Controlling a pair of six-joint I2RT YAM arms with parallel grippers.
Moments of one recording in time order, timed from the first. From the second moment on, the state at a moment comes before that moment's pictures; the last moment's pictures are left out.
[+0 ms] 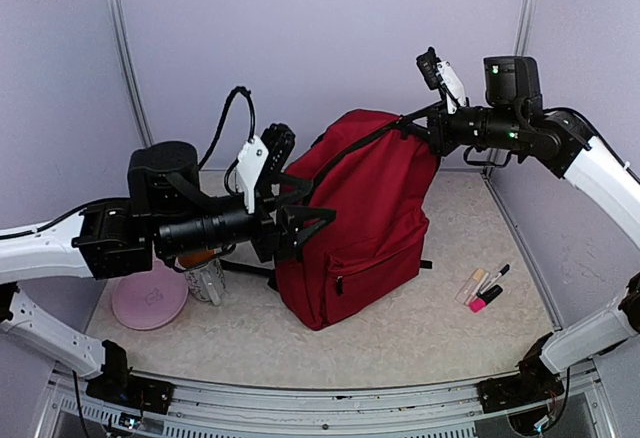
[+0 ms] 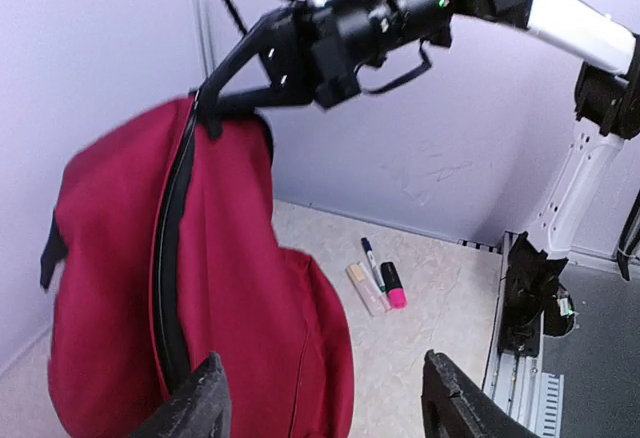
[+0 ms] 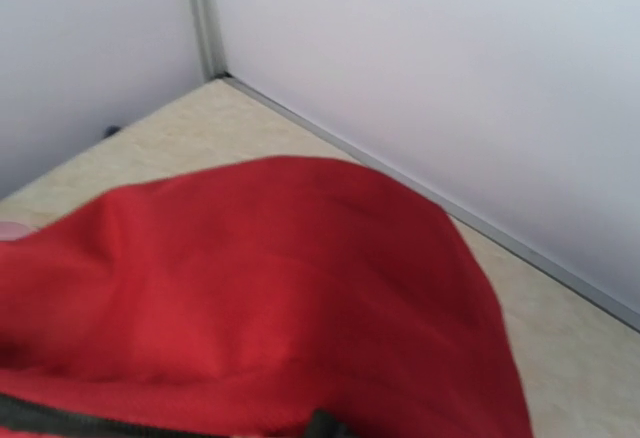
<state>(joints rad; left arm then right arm) -1.23 1.21 1.11 -0.03 -0.14 0.02 0.63 1.33 1.56 -0.52 -0.16 -0.04</state>
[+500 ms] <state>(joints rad) -1.03 1.89 2.02 -0.44 -0.06 0.08 0.63 1.25 1.47 -0.47 -0.30 -0.03</state>
